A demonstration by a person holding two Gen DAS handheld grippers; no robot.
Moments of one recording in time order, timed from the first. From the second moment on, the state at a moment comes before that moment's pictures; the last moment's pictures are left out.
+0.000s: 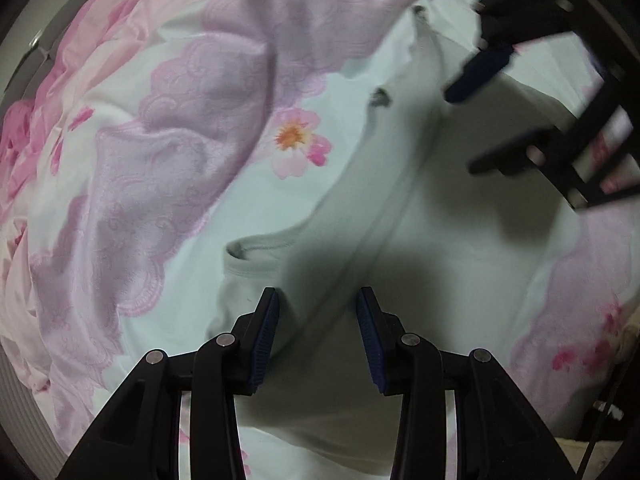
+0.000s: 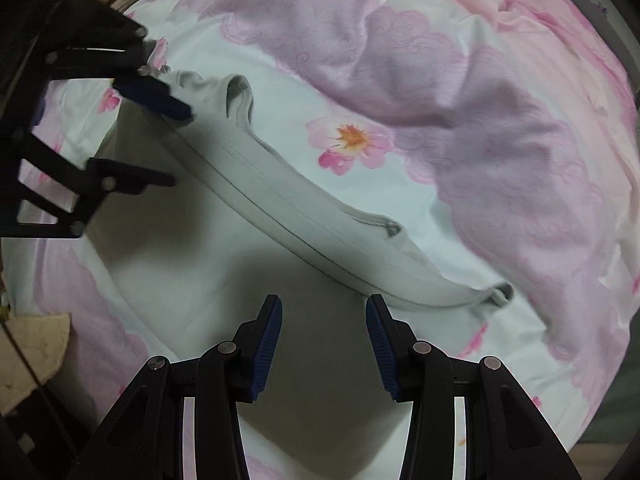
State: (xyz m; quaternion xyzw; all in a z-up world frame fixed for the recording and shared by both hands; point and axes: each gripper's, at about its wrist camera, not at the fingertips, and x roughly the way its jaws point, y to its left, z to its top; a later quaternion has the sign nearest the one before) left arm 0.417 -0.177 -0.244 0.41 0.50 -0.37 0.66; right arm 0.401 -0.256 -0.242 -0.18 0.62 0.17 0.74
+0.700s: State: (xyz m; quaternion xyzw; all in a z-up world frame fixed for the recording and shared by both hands) left arm 0.481 -0.117 -0.209 0.26 0.56 -0.29 0.73; right arm 0.440 -0.242 -0.251 -0.18 0.62 0.24 0.72
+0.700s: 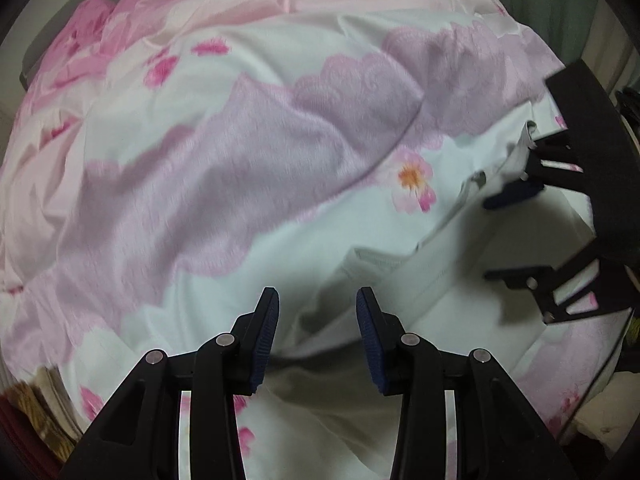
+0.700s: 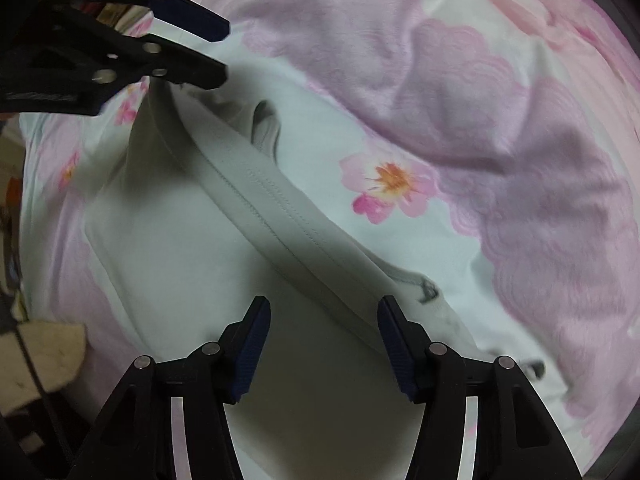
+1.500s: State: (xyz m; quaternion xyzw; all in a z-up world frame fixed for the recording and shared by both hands) left arm 0.432 -0.111 -0.214 0.33 0.54 -0.39 0.66; right arm 0.456 -0.285 -0.212 -0.15 0.61 0.17 0.76
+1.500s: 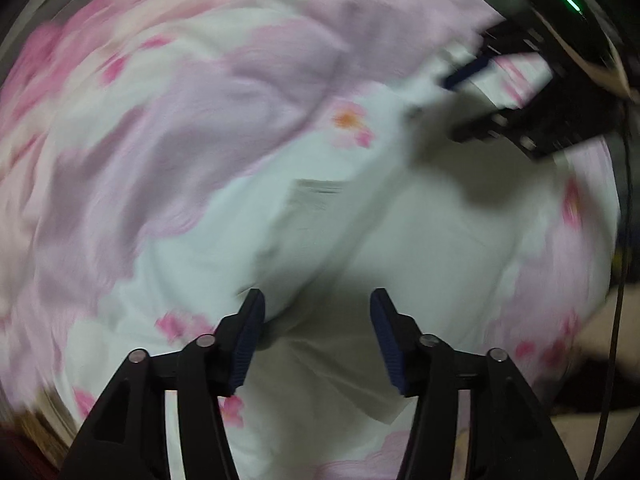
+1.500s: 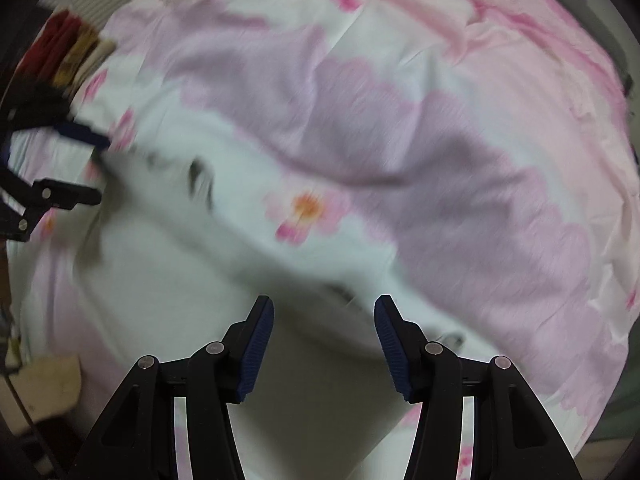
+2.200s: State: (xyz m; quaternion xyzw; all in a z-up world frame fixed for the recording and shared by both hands) left arm 0.522 -0.113 -0.214 0.31 0.52 -0.23 0.76; right arm 0.439 -0.252 -0.249 -0.16 0.63 0.17 0.74
